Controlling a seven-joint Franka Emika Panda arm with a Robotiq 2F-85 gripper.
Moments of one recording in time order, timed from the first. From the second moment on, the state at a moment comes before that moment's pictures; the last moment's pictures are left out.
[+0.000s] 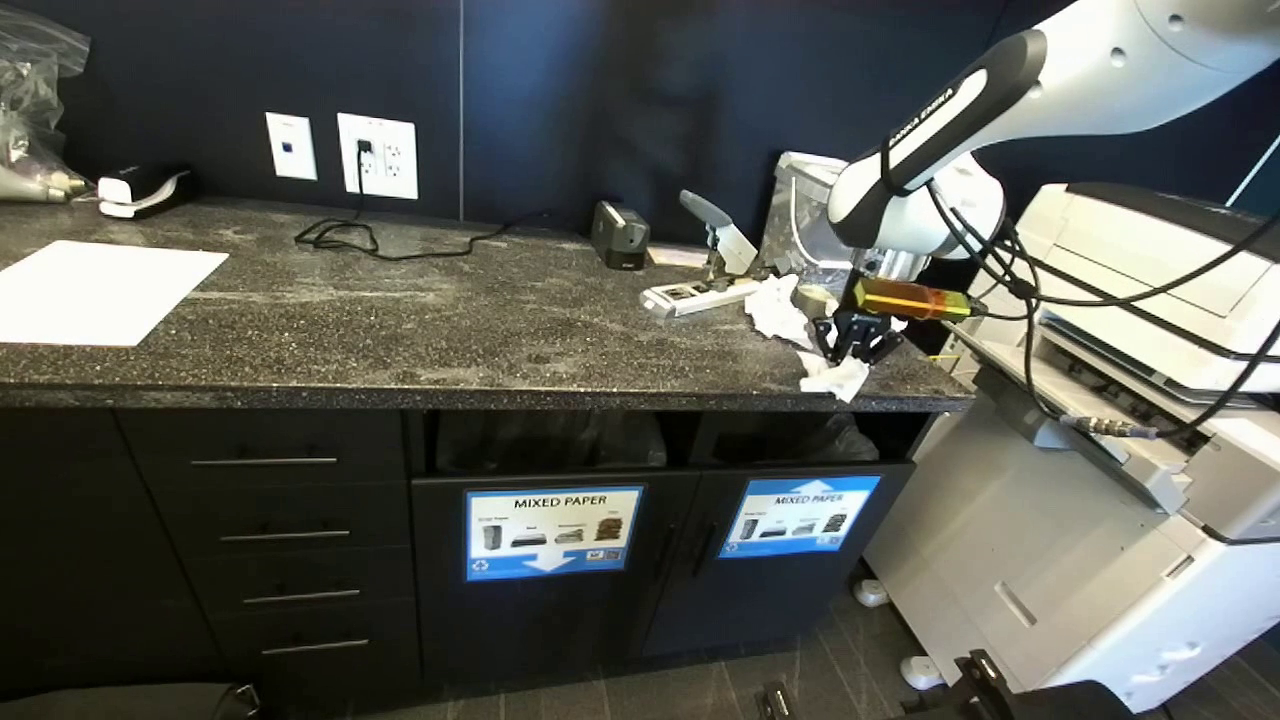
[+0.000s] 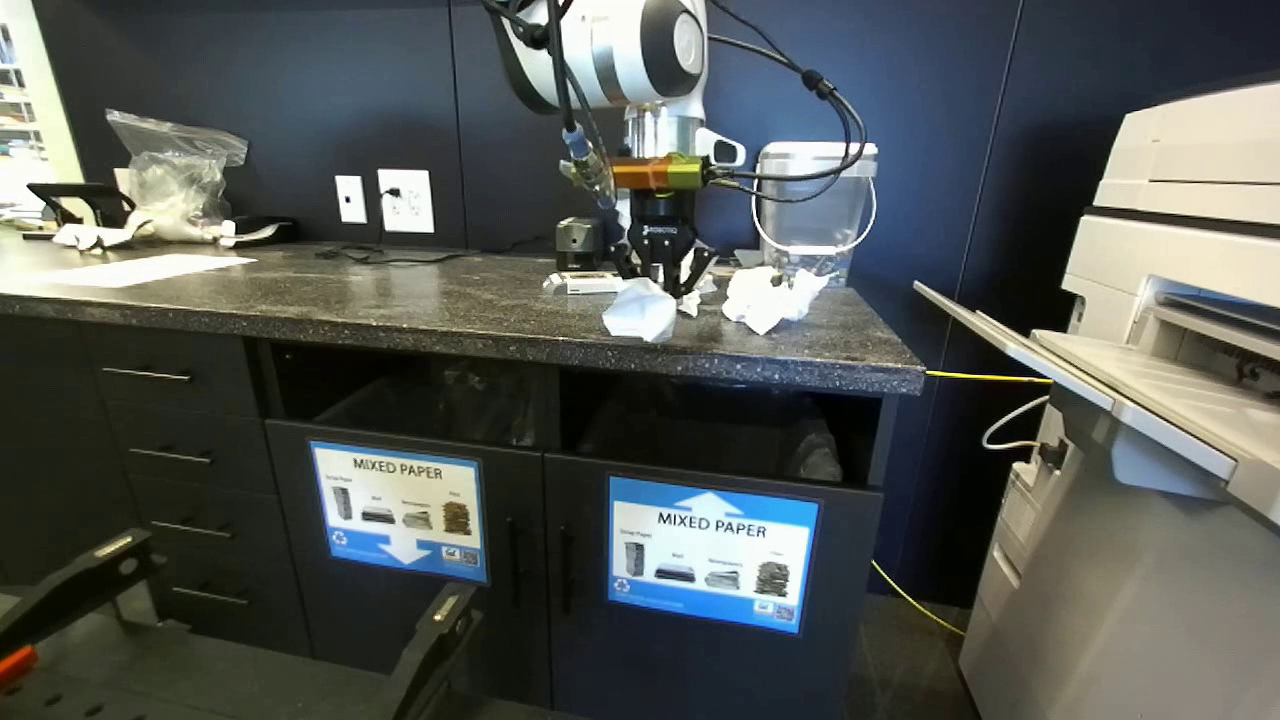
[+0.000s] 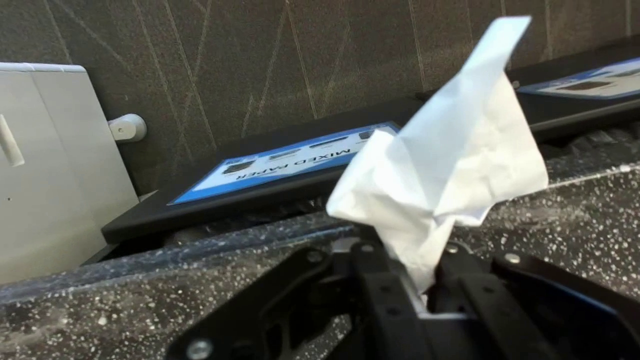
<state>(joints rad) -0.11 0.52 -0.09 -1.85 -0.01 2.36 0.01</state>
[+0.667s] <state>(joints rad) -0.21 0.48 -0.05 -2.10 0.07 2.55 -0.22</state>
